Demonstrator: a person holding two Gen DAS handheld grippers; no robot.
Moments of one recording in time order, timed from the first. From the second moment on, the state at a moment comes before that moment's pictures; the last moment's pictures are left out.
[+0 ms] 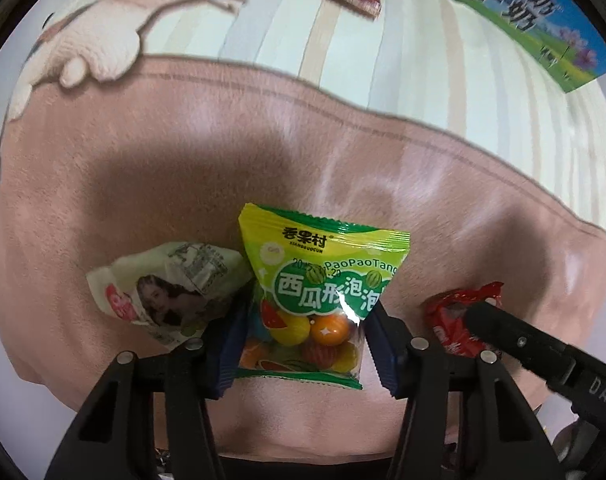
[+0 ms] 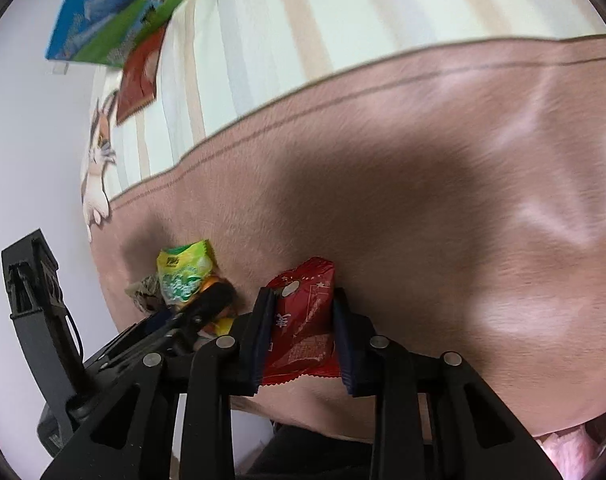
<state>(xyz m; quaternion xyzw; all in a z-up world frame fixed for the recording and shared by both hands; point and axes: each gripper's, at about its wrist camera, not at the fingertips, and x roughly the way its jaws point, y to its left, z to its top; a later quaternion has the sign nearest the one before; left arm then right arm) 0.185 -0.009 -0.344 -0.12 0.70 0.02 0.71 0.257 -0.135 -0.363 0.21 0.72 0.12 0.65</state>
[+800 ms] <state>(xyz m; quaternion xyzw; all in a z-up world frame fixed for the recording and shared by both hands) 0.333 -0.046 -0.114 -0.15 0.57 -0.12 0.80 0.380 -0.174 -0.159 0.24 0.54 0.16 0.79</state>
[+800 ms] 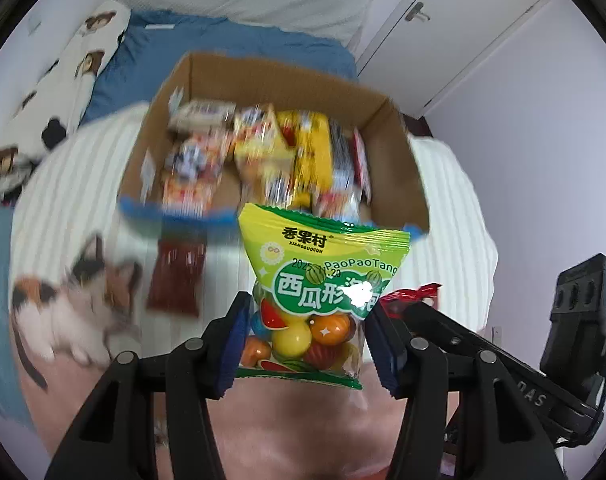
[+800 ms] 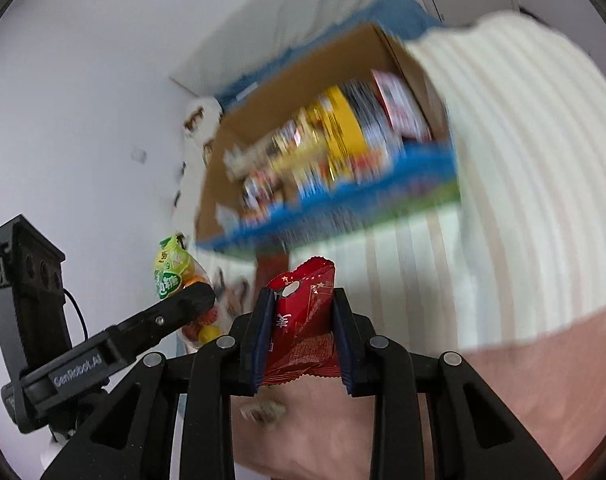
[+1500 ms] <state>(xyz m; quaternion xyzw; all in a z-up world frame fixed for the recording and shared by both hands) 0.490 -0.021 -0.201 -0.10 0.65 -0.08 0.75 0.539 -0.199 -0.182 0.18 0.55 0.06 0.81</state>
